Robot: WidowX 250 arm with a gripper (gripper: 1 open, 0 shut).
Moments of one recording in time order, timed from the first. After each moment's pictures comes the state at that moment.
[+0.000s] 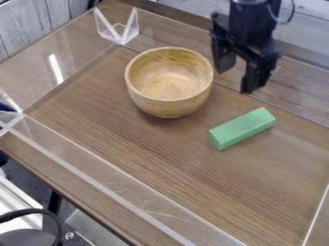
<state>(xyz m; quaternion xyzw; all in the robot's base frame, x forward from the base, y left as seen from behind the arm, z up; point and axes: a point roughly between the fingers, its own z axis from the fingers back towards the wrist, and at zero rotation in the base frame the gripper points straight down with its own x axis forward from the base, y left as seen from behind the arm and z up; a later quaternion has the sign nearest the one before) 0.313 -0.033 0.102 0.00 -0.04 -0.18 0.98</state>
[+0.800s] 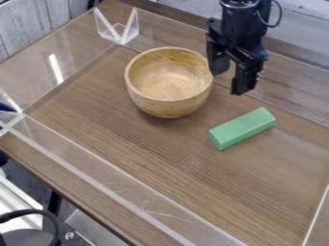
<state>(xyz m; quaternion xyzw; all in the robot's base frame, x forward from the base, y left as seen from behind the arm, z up) 0.323 -0.019 0.089 -0.01 -0.01 -0.21 0.98</state>
